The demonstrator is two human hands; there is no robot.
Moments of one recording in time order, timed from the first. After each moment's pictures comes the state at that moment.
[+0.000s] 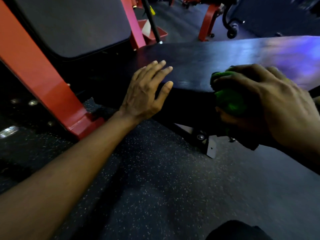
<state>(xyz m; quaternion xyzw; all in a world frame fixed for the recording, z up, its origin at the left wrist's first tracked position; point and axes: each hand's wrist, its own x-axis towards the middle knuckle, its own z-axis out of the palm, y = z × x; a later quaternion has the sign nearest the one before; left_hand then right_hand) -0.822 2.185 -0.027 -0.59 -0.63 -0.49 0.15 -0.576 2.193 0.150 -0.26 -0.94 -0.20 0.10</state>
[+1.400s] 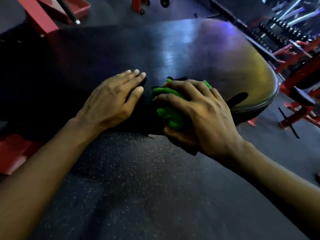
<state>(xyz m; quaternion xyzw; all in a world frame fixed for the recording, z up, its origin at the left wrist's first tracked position) -0.710 2.214 0.083 -0.72 -0.56 -0.40 -0.06 -0.488 2.187 0.207 -0.33 -0.92 -0.21 0.07</state>
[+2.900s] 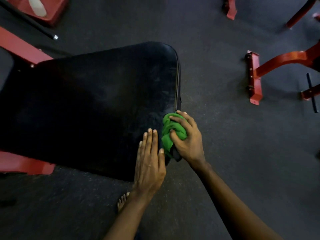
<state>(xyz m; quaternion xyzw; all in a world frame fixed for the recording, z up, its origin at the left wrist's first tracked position) -0.443 2.255 0.298 -0.56 -0.69 -0.33 -0.31 -0.317 2.357 0.334 -0.56 -0.73 0.28 0.26</state>
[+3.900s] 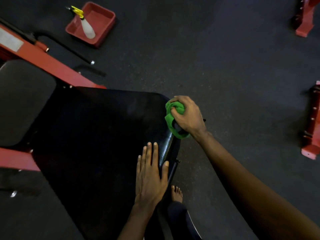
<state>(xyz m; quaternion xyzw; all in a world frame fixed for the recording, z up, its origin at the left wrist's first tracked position) -0.400 2.485 0.332 -0.44 -0.85 -0.13 -0.27 -0.351 2.726 0.329 -0.46 -0.79 0.36 0.17</state>
